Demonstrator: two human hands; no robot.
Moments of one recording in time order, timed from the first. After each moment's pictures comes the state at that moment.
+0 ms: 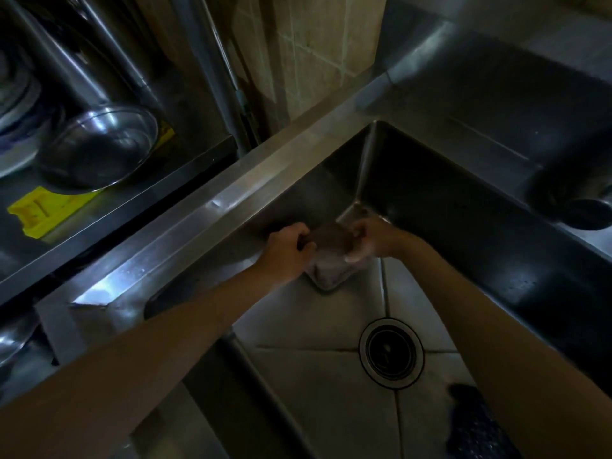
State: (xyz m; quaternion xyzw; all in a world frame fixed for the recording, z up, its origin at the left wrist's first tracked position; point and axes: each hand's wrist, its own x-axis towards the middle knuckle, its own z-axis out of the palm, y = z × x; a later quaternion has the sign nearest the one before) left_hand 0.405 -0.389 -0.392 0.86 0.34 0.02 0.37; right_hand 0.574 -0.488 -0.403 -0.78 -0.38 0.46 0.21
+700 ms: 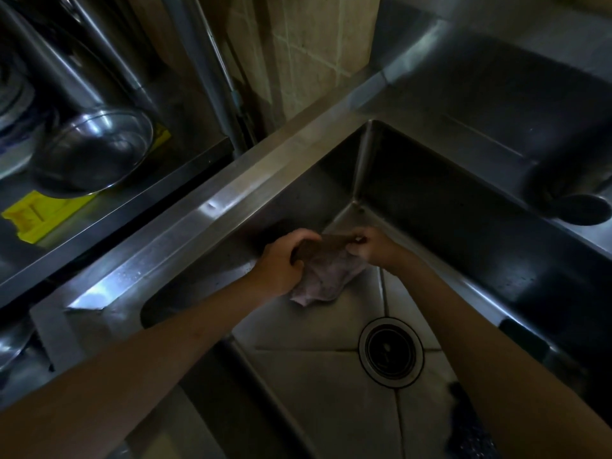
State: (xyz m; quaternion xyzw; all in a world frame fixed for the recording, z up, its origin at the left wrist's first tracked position) left_hand 0.386 -0.390 -0.402 0.85 0.27 0.02 0.44; right_hand 0.556 -0.500 -0.425 -0.80 -0.30 0.41 0.31
